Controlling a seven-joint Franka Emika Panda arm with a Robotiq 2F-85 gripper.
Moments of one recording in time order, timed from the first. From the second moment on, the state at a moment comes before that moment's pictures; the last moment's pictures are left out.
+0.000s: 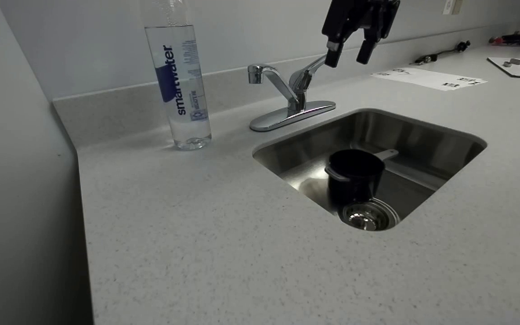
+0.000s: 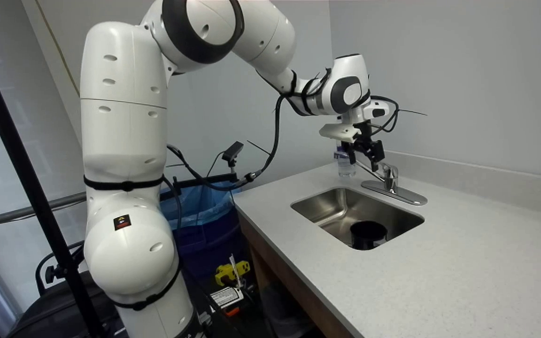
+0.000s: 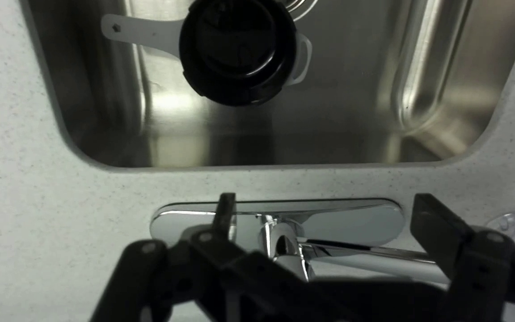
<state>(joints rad) 0.08 0.28 0.09 -1.87 -0.01 2.39 0.21</state>
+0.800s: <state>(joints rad) 0.12 0.37 0.10 -1.78 -0.01 2.44 0.21</state>
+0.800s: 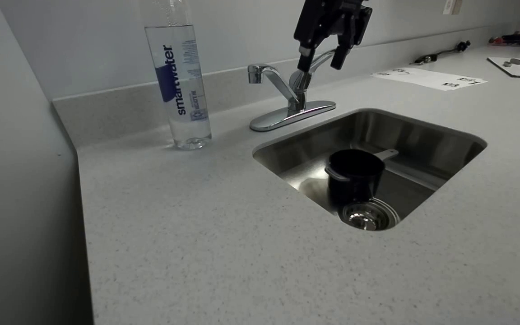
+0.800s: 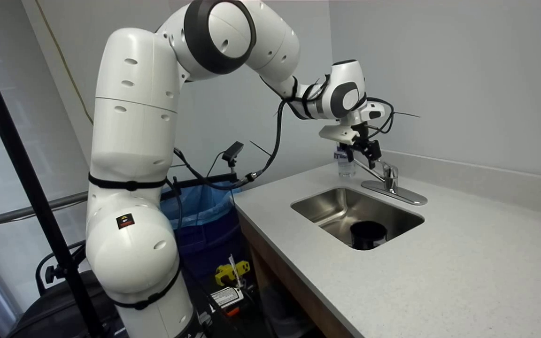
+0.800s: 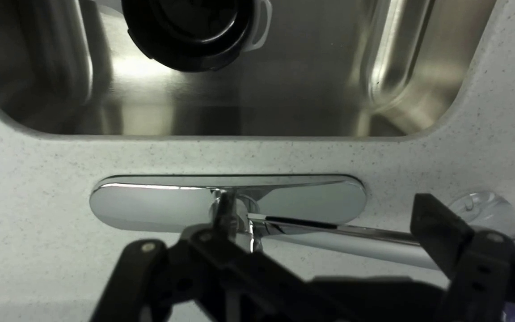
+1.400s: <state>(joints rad) 0.14 0.39 0.06 -1.77 -0.08 2.68 0.21</state>
